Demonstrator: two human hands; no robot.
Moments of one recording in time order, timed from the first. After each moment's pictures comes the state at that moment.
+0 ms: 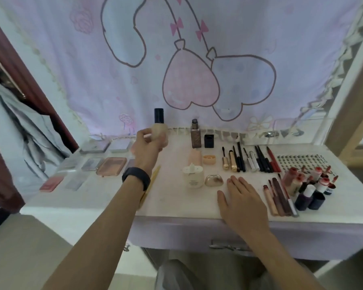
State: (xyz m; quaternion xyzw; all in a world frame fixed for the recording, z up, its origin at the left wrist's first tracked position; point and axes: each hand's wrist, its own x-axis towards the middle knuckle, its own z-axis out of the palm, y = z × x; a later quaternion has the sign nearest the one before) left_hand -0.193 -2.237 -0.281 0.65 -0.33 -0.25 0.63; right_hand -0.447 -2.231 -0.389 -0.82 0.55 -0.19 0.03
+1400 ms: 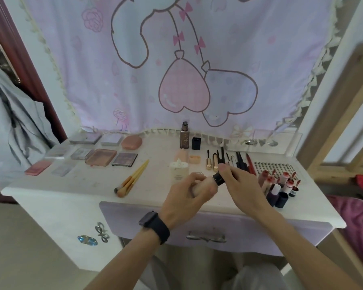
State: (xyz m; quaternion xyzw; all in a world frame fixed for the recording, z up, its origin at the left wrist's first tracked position) left_hand -0.333 -2.143 -0.317 0.60 -0.58 -0.30 0.46; right_hand -0.492 -2.217 -0.285 -0.77 0.44 -0.33 0.34
